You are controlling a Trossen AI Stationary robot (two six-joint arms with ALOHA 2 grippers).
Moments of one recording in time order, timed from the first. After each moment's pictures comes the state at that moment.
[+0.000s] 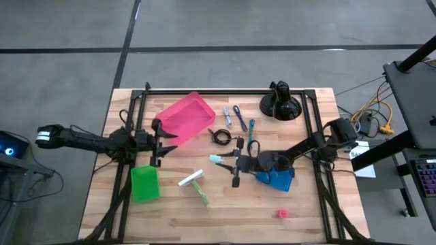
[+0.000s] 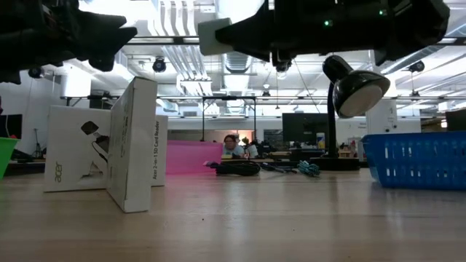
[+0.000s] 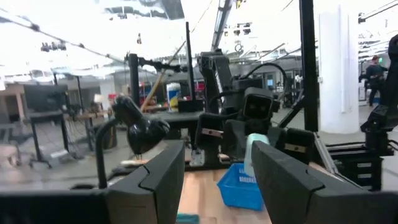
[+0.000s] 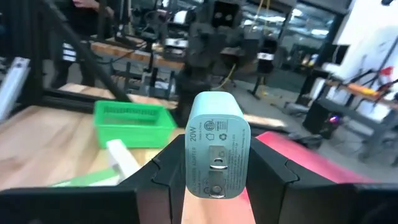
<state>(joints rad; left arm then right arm) -0.02 0.57 0.01 0.86 -0.02 0.10 0.25 1.79 0.75 1.06 0.39 -0.21</state>
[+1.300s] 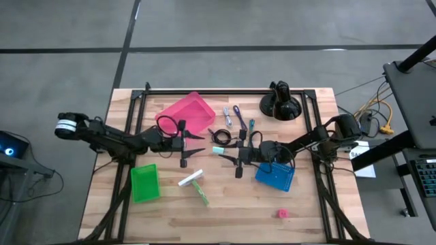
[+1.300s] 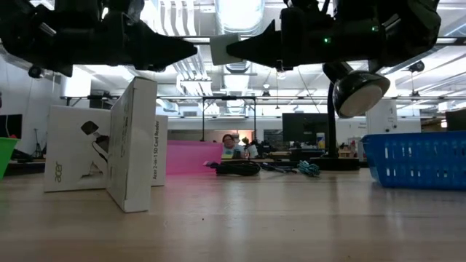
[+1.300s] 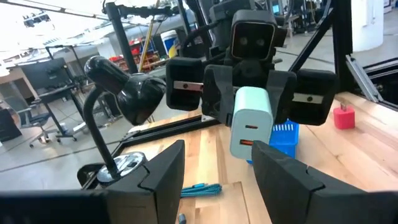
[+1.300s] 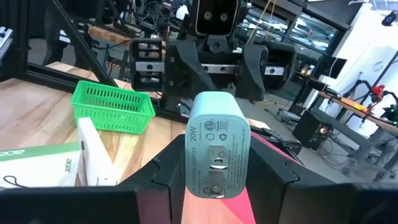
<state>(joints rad) -0.02 1.24 0.33 0.99 -0.06 0.28 0.15 1.73 0.67 1.05 0.26 -0.31</state>
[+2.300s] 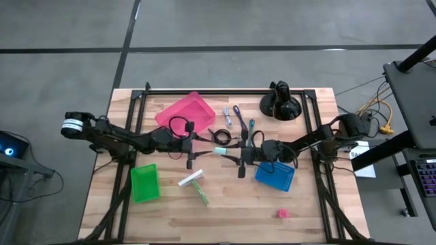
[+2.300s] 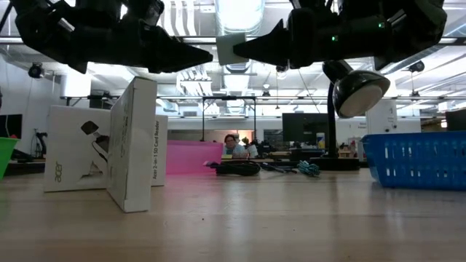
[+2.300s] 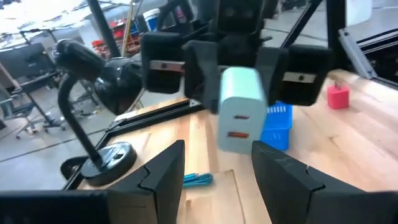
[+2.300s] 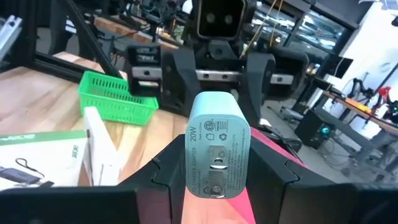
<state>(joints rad) -0.02 1.33 0.44 0.86 -0.02 0.30 0.16 1.67 0.65 0.99 0.26 -0.33</state>
